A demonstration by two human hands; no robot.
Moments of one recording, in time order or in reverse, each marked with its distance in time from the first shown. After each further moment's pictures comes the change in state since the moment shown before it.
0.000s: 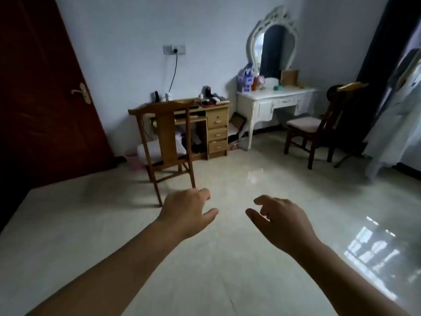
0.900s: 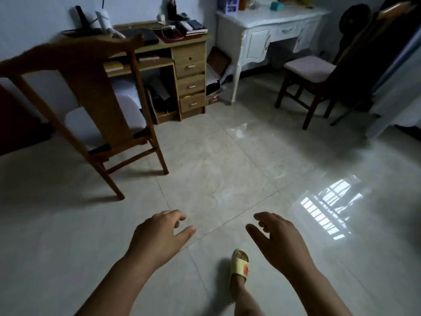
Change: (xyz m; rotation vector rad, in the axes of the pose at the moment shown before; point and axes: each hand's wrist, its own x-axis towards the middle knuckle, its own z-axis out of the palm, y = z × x) left_hand 0.380 -0.178 0.232 -0.284 -0.364 -0.256; right_hand 0.378 0.156 0.198 0.120 -0.244 0.392
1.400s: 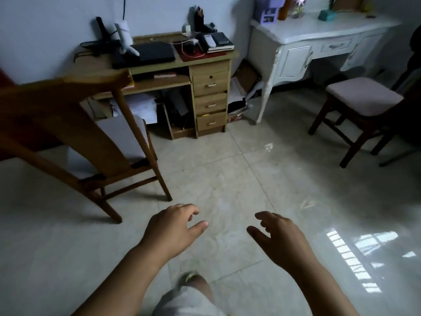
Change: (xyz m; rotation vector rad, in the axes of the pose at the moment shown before) left_hand 0.301 0.106 -0.047 -0.033 0.001 -0.109; right_hand 0.341 0.027 -0.090 -0.044 -0.188 -0.121
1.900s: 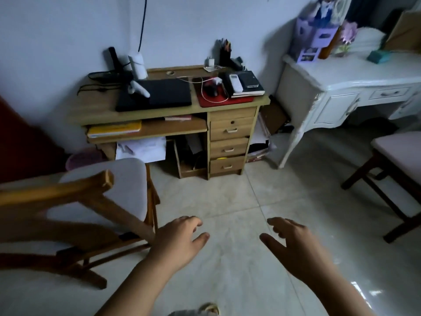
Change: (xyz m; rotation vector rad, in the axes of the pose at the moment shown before) left_hand 0.347 -0.038 -0.092 -0.086 0.057 -0.098; right_hand 0.369 -0.073 -0.089 -0.095 -0.003 -0.138
